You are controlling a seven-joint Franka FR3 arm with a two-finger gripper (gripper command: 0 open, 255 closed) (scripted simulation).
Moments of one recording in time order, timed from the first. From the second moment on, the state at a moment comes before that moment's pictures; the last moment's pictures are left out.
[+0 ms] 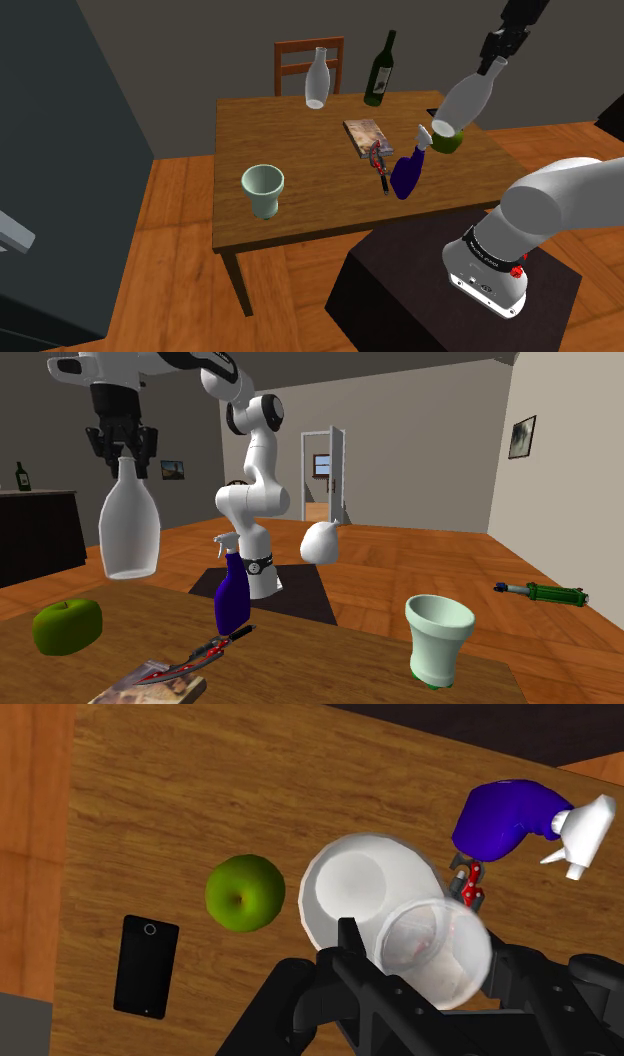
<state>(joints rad) -0.25 -0.64 -0.29 -2.25 -0.18 1.60 -0.26</state>
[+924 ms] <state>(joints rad) -0.26 -0.64 -0.32 -2.44 -0.21 1.78 -0.25</state>
